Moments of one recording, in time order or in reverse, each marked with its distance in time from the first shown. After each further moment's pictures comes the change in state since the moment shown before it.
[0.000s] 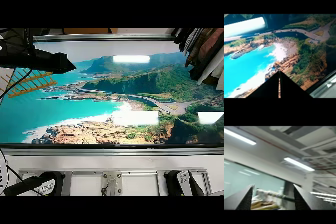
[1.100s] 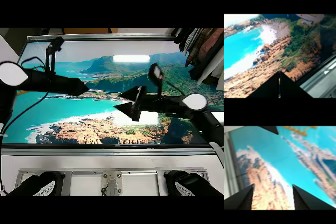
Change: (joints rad) left arm -0.134 0.194 -0.418 0.009 0.158 0.042; right arm 1.411 -0.166 -0.590 -0.753 0.308 0.524
